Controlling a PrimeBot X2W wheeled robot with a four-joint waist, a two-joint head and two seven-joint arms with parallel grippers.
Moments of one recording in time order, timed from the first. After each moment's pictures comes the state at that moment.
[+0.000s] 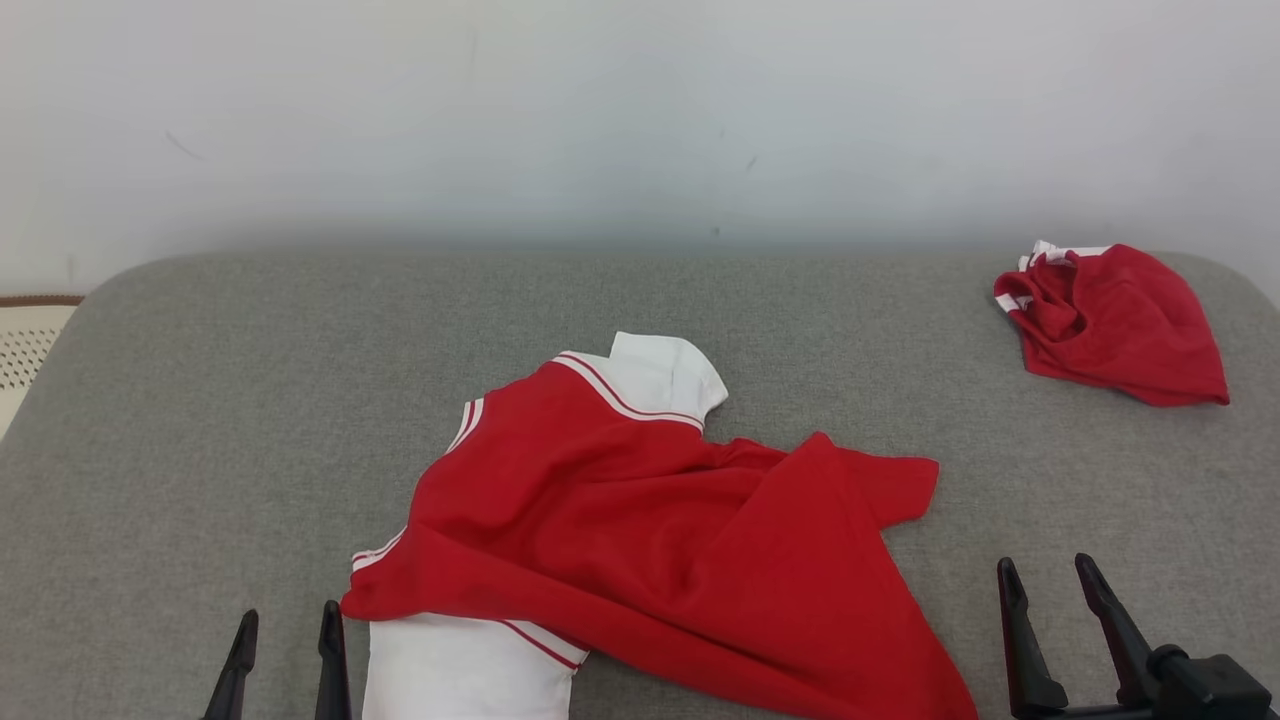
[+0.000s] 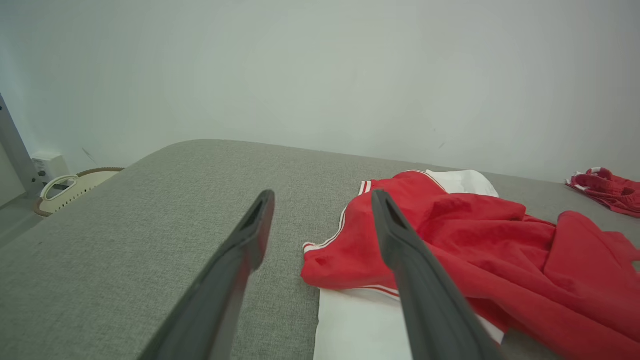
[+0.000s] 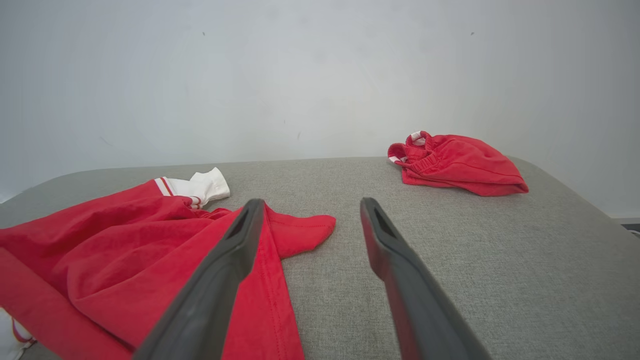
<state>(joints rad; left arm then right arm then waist) 0.02 0.05 0.03 0.01 -0.14 0.03 -0.26 0.09 -0.16 0.13 -0.03 0.17 0.13 -0.20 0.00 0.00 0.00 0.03</state>
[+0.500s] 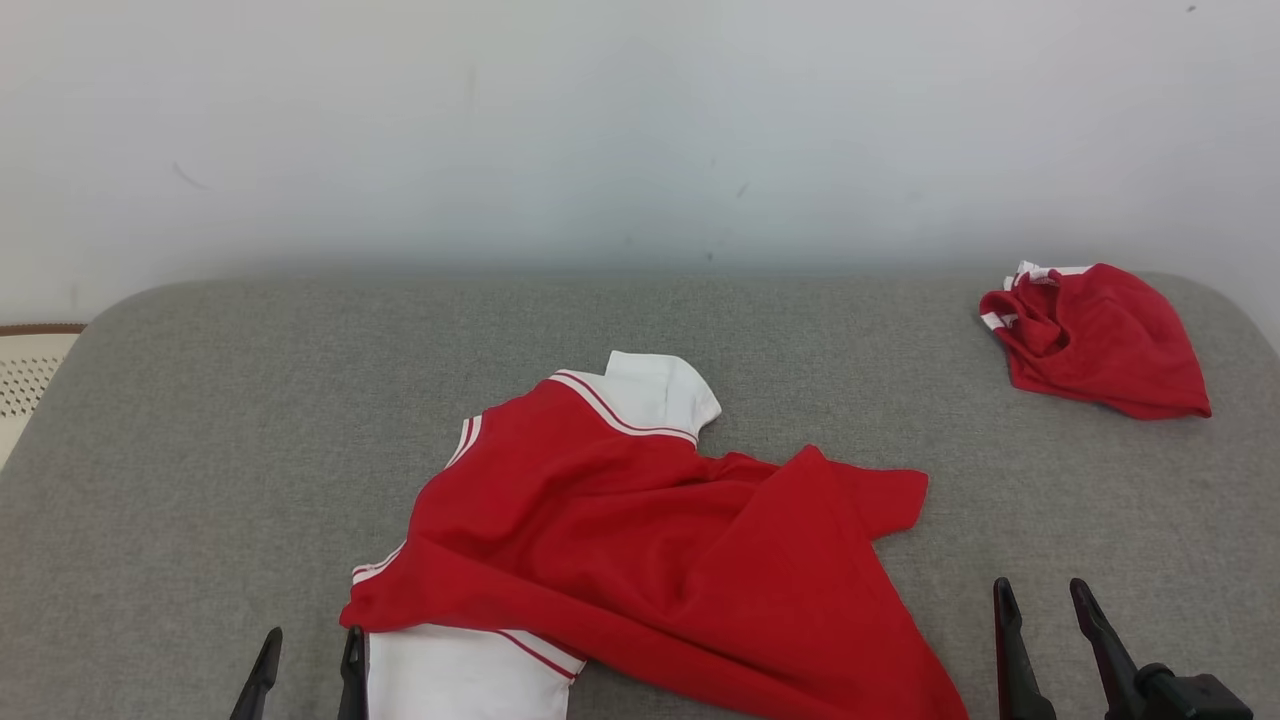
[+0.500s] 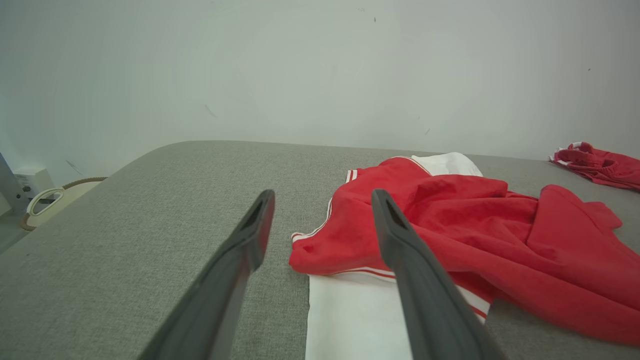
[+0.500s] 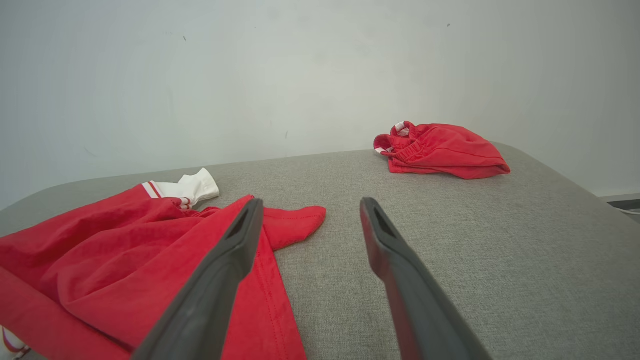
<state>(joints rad) 0.03 0.05 0.03 0.04 -0.08 0.00 -0.26 0.09 -0.10 0.09 0.04 0.15 0.13 -0.23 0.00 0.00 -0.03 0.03</state>
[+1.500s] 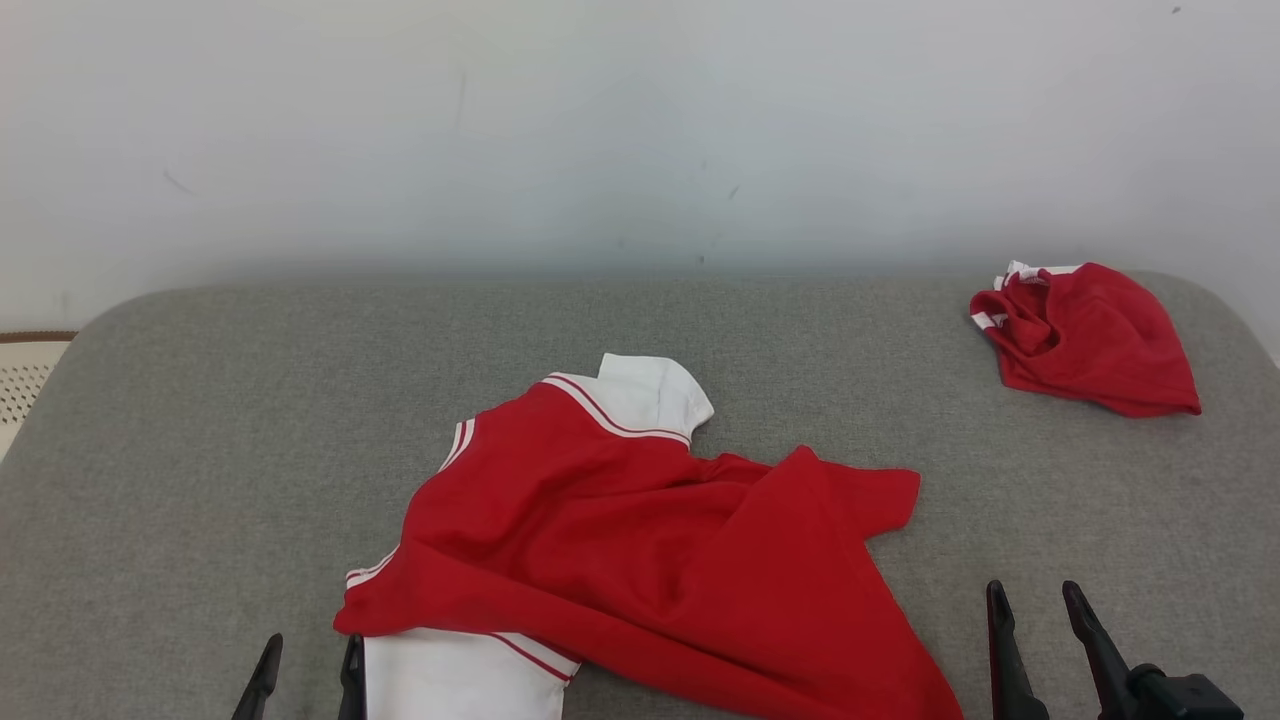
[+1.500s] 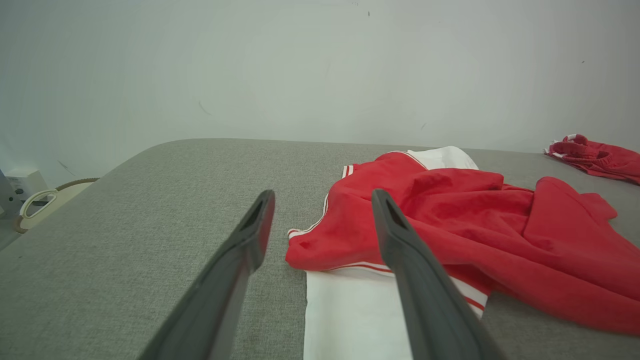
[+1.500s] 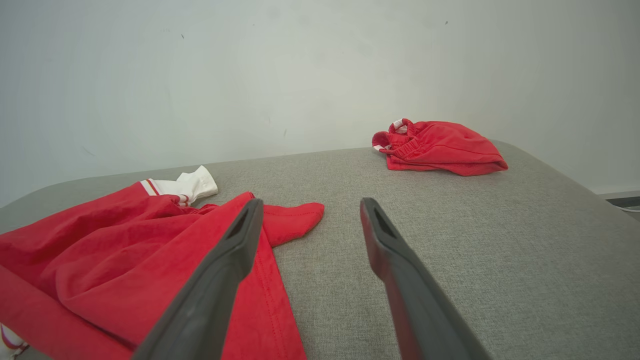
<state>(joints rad) 0.04 0.05 0.03 0.06 -0.07 -0.02 -0.26 0.08 -0.10 0.10 0.06 0.15 0.13 -0.24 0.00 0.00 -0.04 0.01</state>
